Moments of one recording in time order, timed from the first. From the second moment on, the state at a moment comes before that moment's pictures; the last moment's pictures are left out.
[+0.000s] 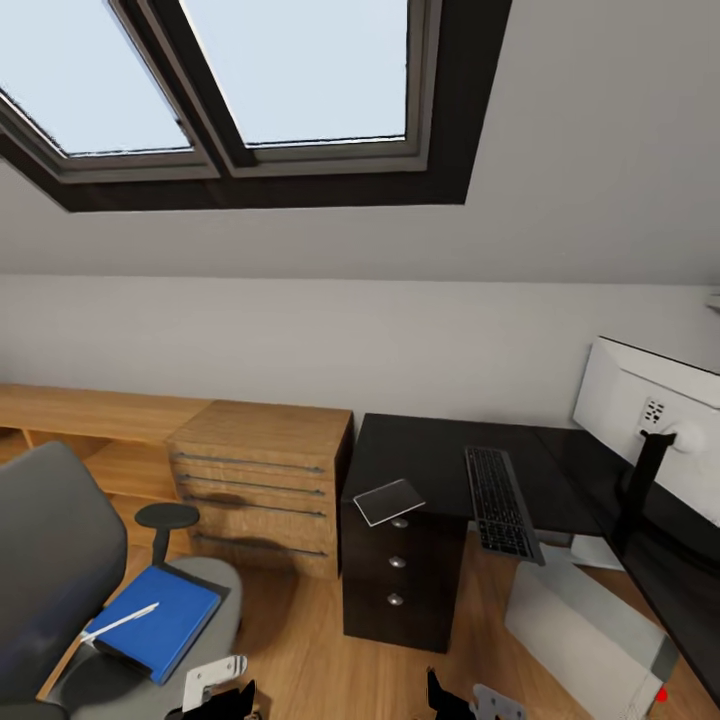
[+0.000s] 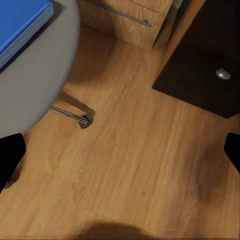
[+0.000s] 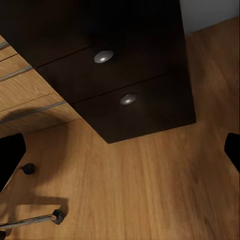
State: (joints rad) left arm 0.06 -0.05 0.01 -1.24 0.21 0.39 0.14; right arm -0.39 0.11 0.16 -0.02 -0.62 -0.64 0.20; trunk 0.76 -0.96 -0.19
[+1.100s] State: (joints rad) left arm 0.06 -0.05 0.01 -1.13 0.21 0.38 0.14; right arm -0.39 0.11 0.16 -0.02 -0.62 -0.64 0.20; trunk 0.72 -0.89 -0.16
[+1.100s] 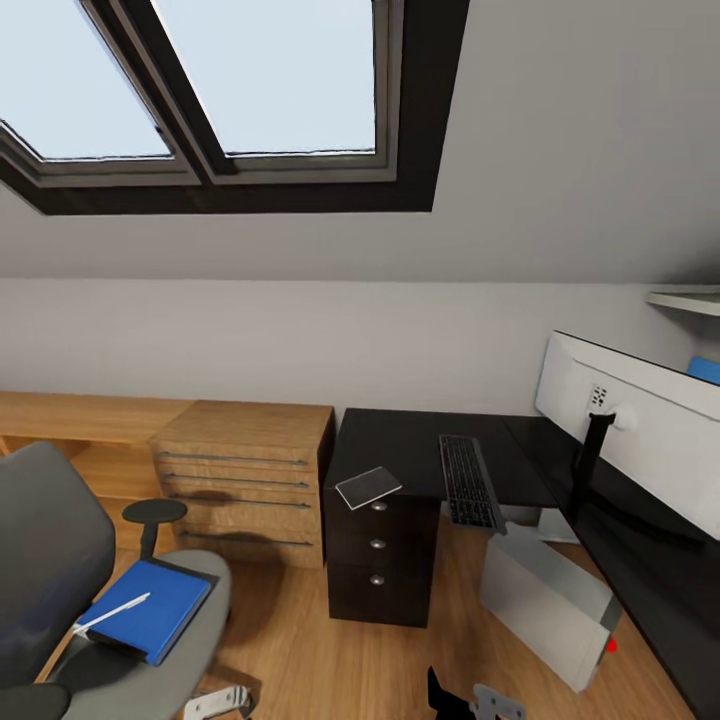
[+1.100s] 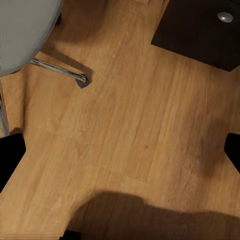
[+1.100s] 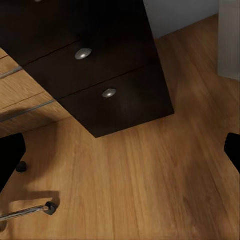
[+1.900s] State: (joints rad) left arm 0.06 -0.04 0.01 -1.06 0.21 0.30 0.15; right arm -0.39 0.11 0.16 -0.02 -0.62 -0.64 0.20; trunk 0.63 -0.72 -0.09
